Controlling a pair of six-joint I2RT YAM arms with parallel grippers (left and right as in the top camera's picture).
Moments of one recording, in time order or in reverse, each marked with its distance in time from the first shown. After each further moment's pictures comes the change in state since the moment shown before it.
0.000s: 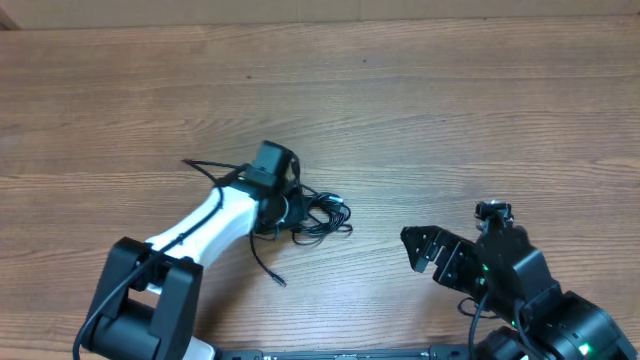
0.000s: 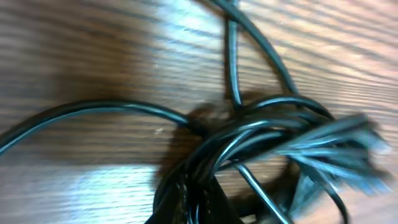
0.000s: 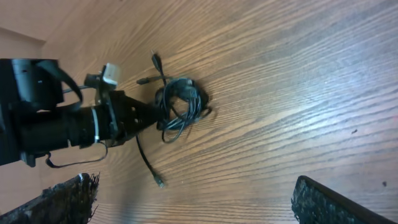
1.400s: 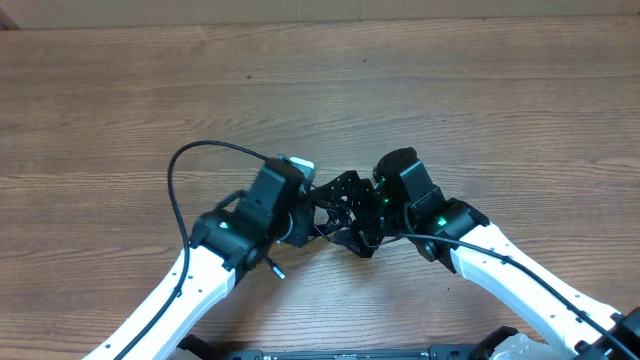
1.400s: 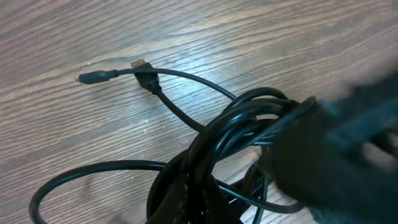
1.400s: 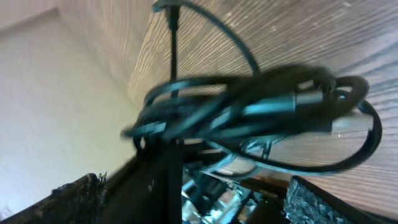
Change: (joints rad) left arm -0.201 -0.446 -0.004 -0.148 -0.286 0.372; right arm 0.000 0.730 -0.008 0.721 -0.570 0.616
